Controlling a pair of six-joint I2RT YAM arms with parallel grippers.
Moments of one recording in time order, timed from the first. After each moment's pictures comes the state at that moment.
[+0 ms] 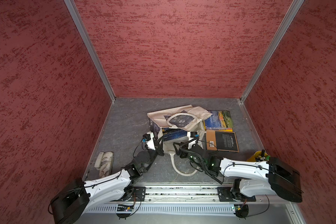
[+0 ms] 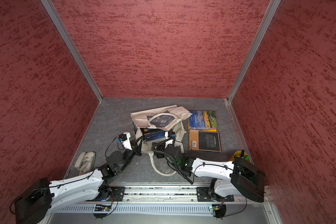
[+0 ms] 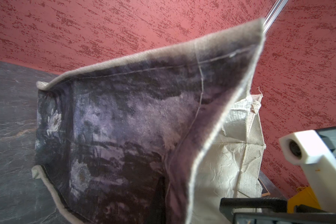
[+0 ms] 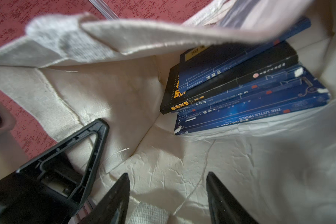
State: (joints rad) left arm -0.87 0.91 0.16 0.74 -0.42 -0.47; right arm 1.11 1.34 0.57 0.41 0.36 0.91
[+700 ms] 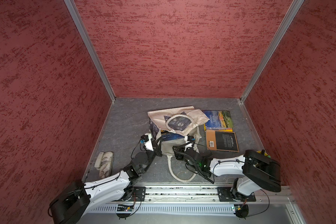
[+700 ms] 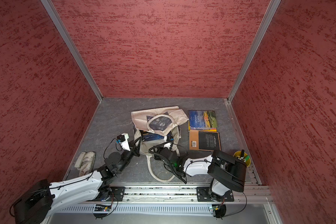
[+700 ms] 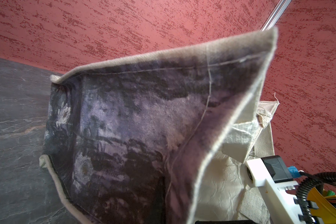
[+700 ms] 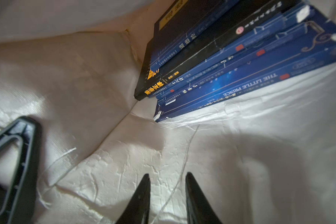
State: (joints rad) left arm -0.84 0.89 0.11 0.76 -0.39 -0.47; right arm 1.12 1.55 0.54 0.60 0.38 1.10
